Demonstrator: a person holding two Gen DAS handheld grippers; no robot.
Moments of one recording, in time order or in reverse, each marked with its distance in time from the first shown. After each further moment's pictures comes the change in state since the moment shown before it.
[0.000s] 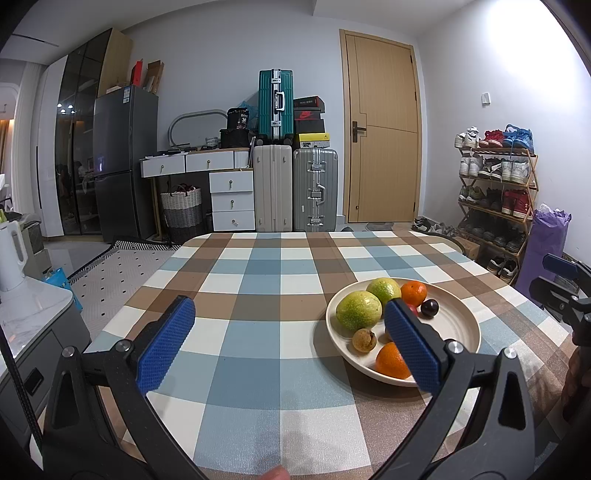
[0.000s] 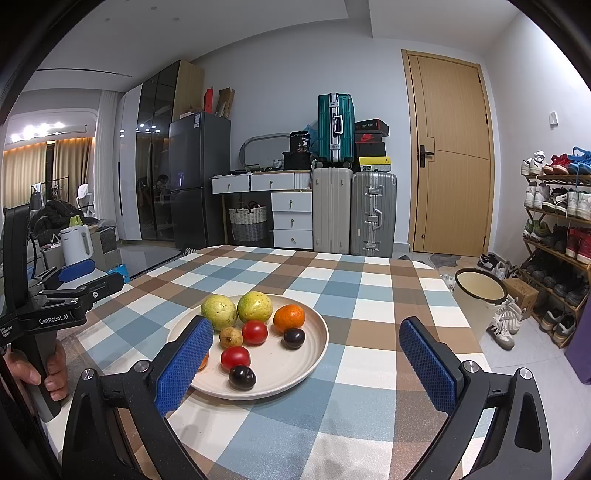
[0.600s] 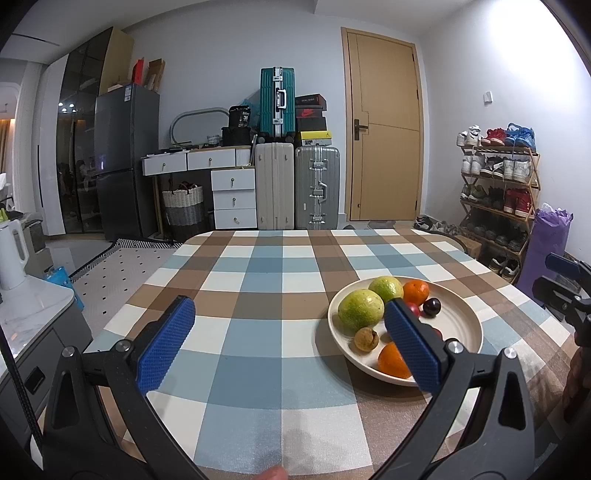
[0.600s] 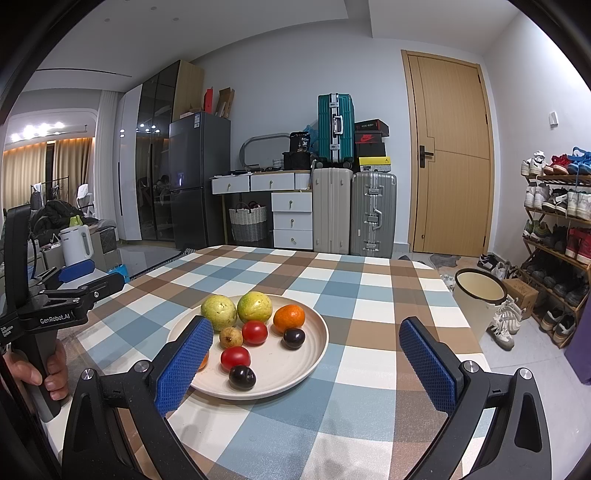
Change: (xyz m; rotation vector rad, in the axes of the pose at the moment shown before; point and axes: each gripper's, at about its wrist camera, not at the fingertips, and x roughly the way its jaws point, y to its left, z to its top) left arm 0.002 0.002 0.000 0.000 0.009 0.008; right arm 0.000 0.000 0.000 0.000 -0.001 0.000
